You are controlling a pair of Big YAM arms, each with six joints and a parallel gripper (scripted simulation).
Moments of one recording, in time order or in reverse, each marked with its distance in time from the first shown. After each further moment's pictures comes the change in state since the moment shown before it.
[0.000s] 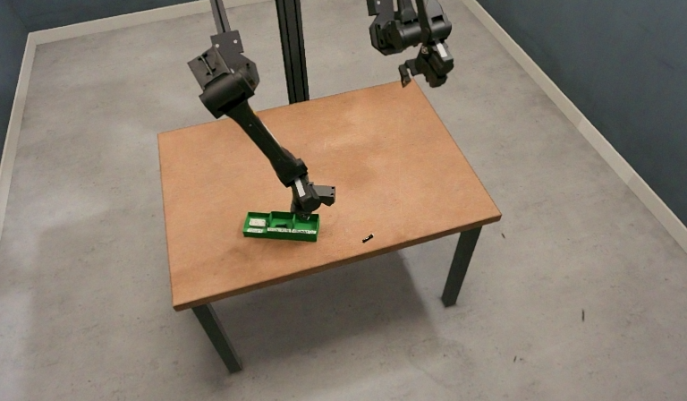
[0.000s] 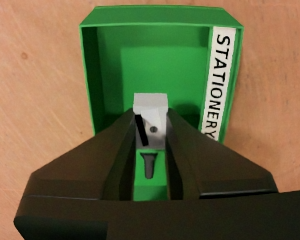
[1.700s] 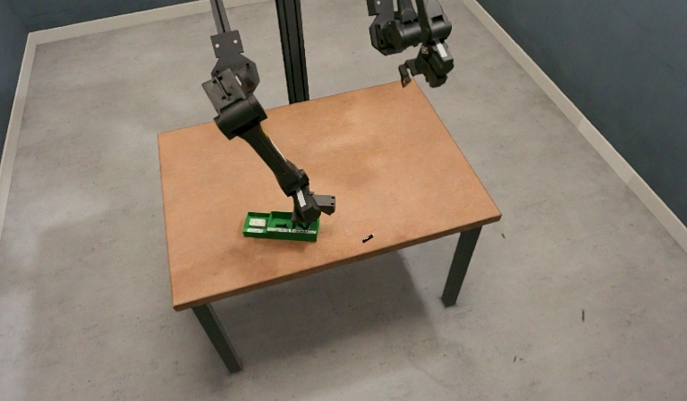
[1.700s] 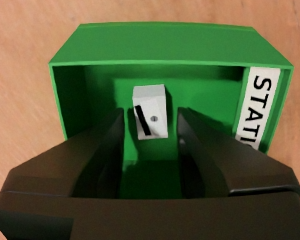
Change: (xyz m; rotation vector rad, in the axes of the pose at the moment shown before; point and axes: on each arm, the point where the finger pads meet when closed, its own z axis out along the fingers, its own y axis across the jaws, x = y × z) left arm 0.000 0.000 0.000 0.000 0.000 0.000; right arm 0.002 0.002 0.051 -0.001 0.000 -0.003
